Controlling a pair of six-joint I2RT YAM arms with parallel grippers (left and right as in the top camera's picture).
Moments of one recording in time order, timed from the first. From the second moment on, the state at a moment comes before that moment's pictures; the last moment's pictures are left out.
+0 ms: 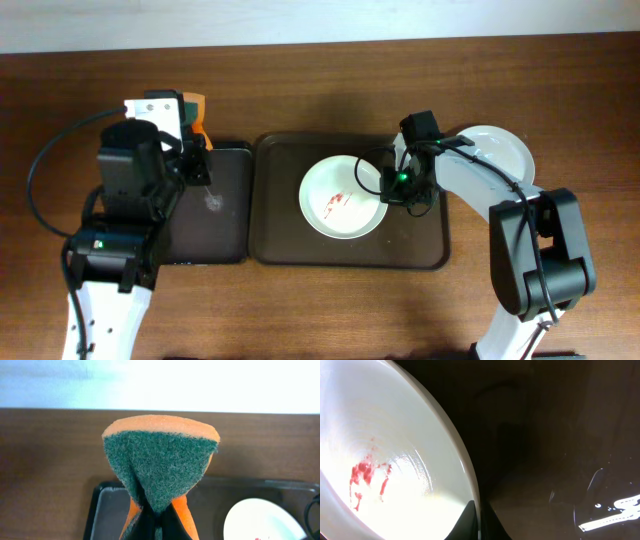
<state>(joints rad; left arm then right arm) -0.12 1.12 1.17 -0.57 -0.05 -0.10 0.22 1.93 1.19 -0.67 -0.32 0.29</state>
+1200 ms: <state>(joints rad) -0.12 1.35 1.17 -0.68 -0.06 -0.10 0.22 1.93 1.19 -0.66 -0.32 0.29</state>
